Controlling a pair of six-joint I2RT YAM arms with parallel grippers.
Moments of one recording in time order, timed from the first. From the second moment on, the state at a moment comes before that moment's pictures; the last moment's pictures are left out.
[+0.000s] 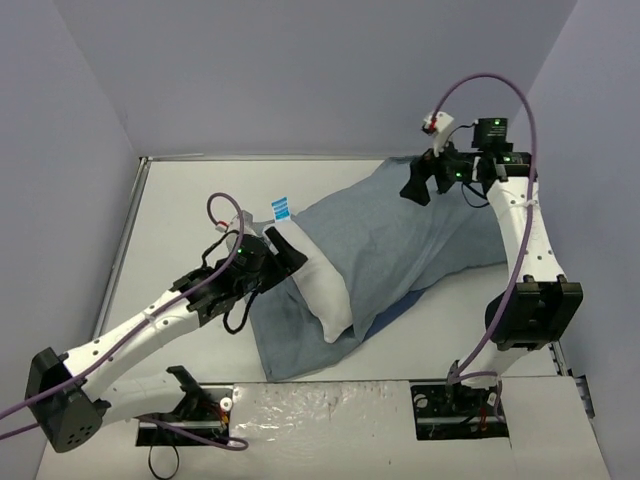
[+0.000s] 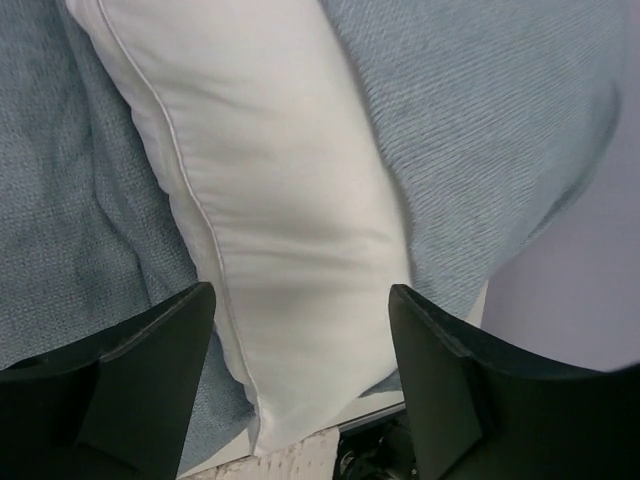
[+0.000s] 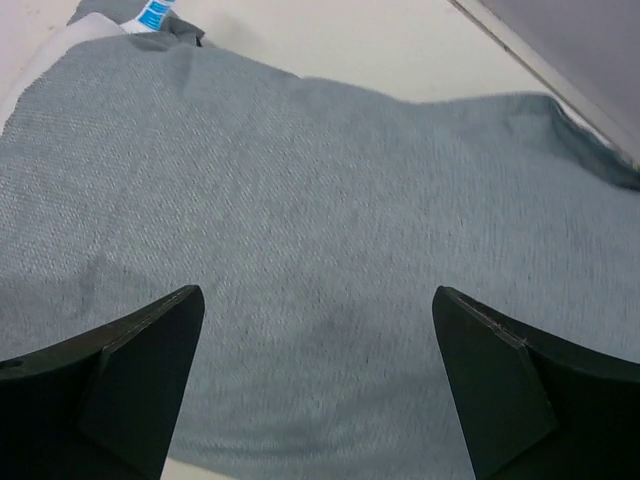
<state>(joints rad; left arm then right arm) -0.76 1.08 0.91 -0.41 -0.22 -1.14 0.04 1.67 1.74 -0.84 -0.73 -0.54</state>
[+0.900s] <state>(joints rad) -0.70 1.24 0.60 0.16 -0.03 -1.10 -0.11 1.56 1.48 -0.92 -0.72 -0.58</state>
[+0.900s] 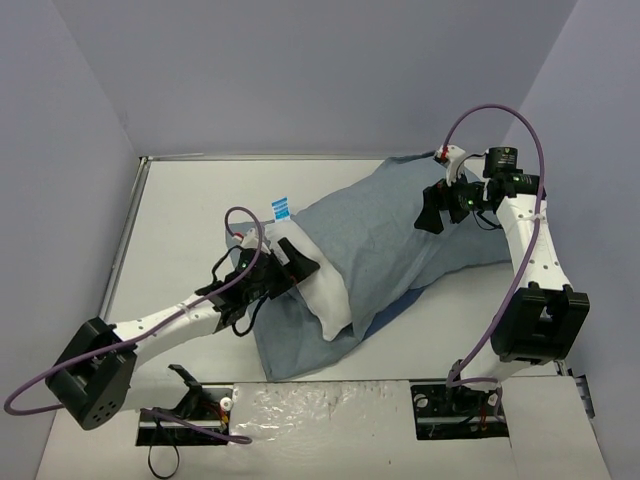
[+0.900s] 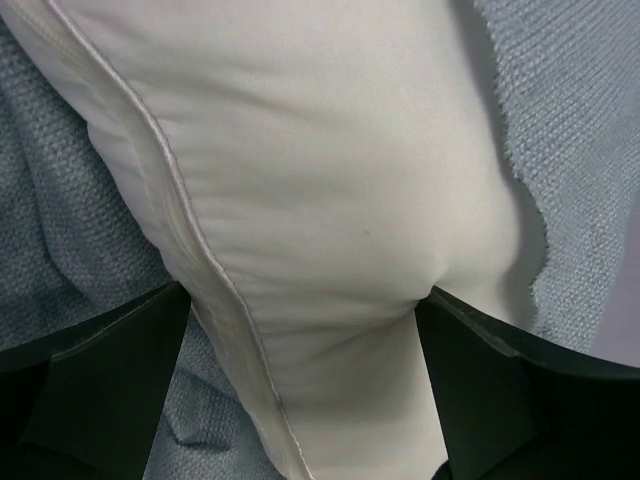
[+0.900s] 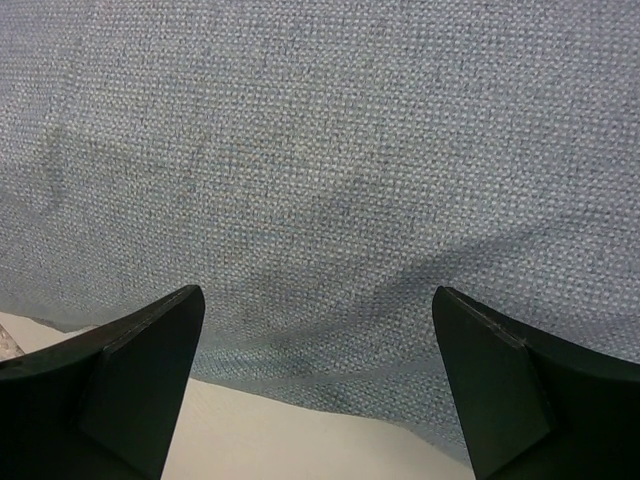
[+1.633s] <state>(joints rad) -0.51 1.43 0.56 0.53 0.12 -1.16 -0.11 1.56 1.49 -0.94 -0.72 -0.60</state>
